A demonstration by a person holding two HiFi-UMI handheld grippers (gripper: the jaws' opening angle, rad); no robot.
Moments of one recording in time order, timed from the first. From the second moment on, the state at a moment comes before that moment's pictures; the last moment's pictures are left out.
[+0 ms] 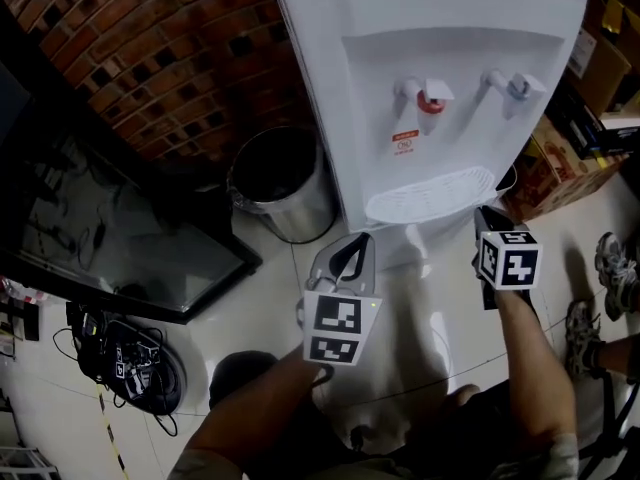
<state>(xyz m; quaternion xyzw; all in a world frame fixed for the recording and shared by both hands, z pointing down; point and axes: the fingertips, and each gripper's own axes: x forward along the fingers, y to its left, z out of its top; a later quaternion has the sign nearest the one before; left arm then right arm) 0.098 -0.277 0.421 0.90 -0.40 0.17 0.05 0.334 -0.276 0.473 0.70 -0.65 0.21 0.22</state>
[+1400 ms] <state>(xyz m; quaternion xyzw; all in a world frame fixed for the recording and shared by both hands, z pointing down) 0.005 -0.123 0.299 0.89 -0.45 0.06 0.01 0.202 -0.084 0.265 0.66 -0.74 0.03 0.08</state>
